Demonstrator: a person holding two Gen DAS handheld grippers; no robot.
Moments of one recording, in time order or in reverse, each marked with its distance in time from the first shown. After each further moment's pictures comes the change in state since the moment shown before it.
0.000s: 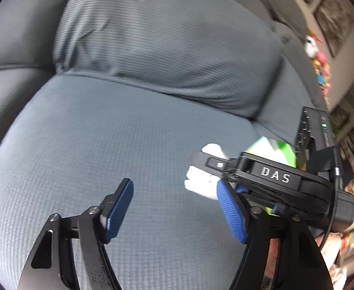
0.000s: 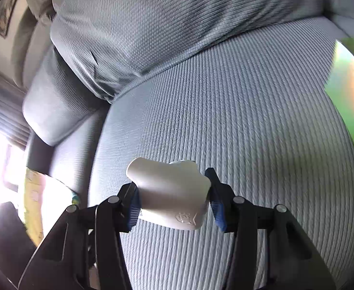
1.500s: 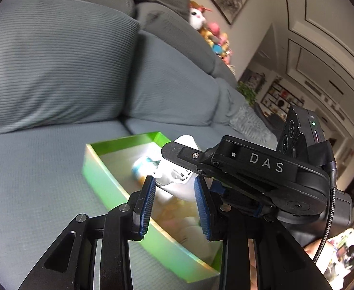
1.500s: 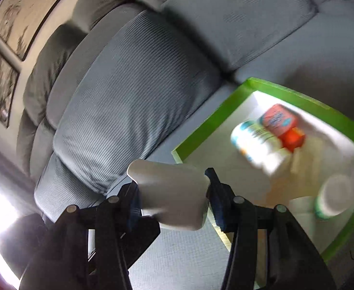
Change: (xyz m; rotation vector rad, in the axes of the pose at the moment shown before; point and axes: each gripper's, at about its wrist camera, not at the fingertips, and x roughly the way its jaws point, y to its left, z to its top) left arm 0.048 -0.204 -0.012 0.340 -0.018 -0.466; right arm -0.183 -0.107 -0.011 0.262 -0.503 -0.106
